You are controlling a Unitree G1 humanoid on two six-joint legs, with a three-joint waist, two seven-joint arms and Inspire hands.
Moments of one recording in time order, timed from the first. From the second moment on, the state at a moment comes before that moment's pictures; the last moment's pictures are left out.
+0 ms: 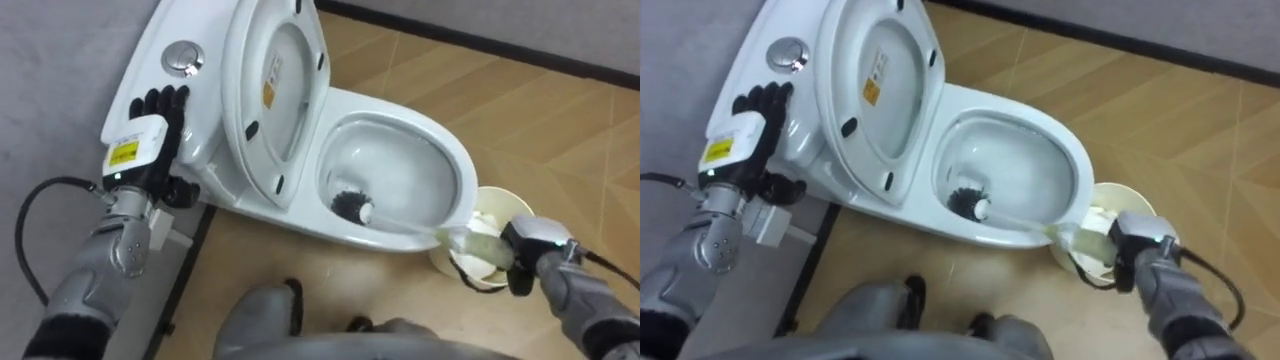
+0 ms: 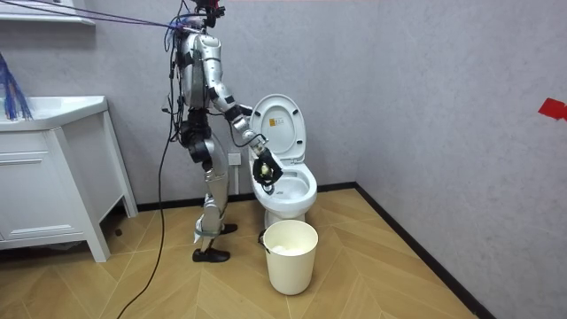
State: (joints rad) left arm -0.02 0.44 -0.12 0.43 0.79 -0.17 0.30; right arm -0.15 -0.54 0.30 1.01 -0.92 -0.01 -0.10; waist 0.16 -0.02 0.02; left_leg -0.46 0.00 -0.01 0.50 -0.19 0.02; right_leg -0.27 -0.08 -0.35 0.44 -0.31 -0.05
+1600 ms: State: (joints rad) left arm -0.22 0.57 -0.27 0.37 0.67 -0.07 0.67; right arm -0.53 -0.64 0.45 1.09 0.08 0.10 -0.27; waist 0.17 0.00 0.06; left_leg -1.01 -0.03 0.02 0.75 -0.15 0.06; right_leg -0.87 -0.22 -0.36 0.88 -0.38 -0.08
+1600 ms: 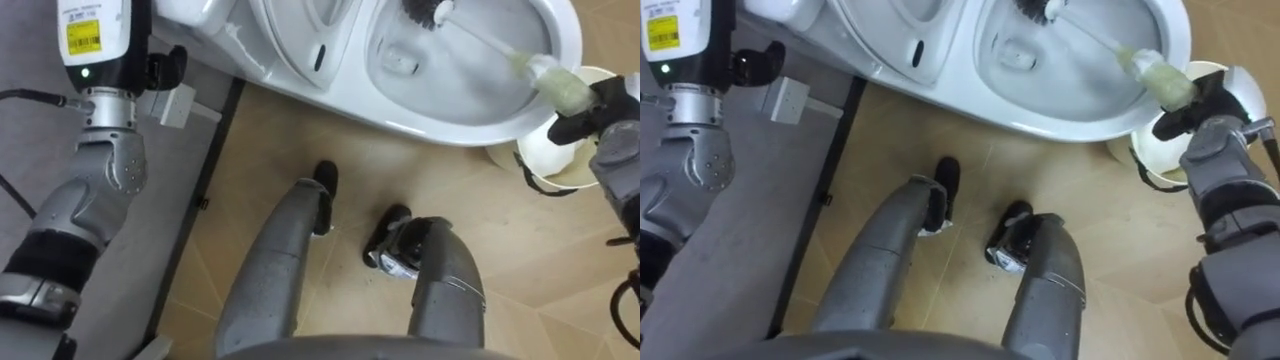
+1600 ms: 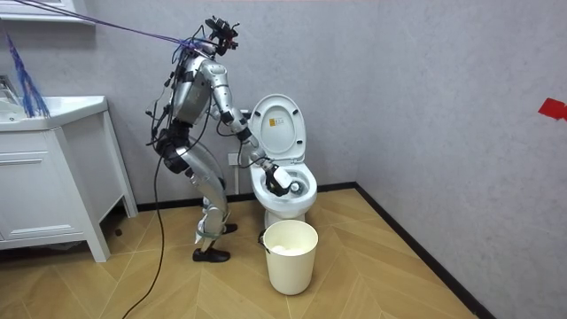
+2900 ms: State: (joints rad) left arm -0.18 0.58 -0.32 0.37 0.54 -0.05 0.61; right arm -0.39 -0.70 0.54 0.85 -0.64 0.22 -0.13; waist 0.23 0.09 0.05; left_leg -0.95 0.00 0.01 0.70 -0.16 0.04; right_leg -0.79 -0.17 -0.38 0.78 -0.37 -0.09
